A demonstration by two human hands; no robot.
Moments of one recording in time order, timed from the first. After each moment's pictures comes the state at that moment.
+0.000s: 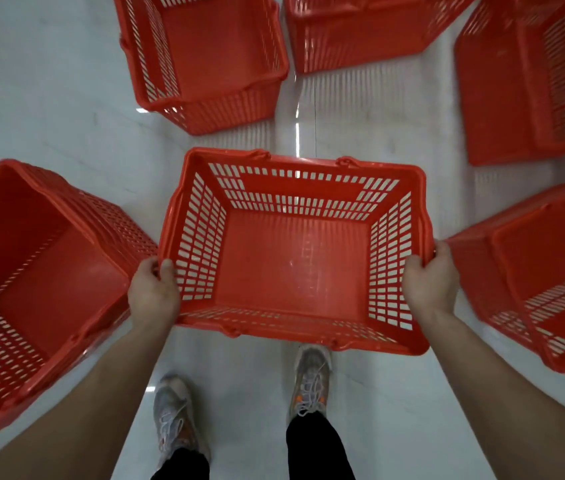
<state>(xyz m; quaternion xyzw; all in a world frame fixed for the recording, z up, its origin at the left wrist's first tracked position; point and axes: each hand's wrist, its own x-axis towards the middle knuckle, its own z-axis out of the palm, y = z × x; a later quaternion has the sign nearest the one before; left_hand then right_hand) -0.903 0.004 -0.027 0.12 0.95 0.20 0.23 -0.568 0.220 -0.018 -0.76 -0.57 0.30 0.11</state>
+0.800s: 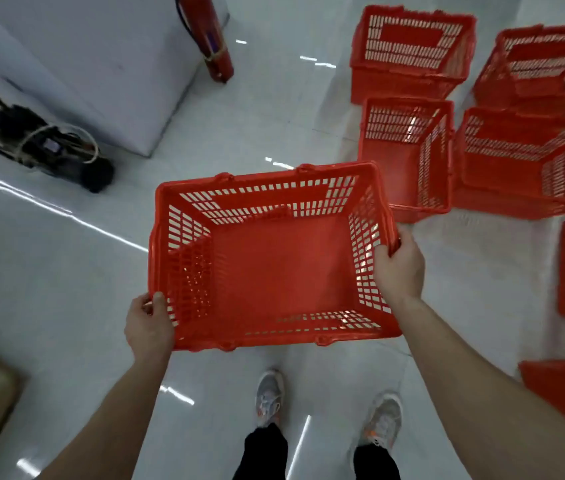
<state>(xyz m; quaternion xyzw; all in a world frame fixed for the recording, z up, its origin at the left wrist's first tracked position) -1.088 -0.293 0.266 -0.17 0.92 0.33 0.07 -0.928 0.071 0.264 -0.53 -0.72 0.43 0.14</state>
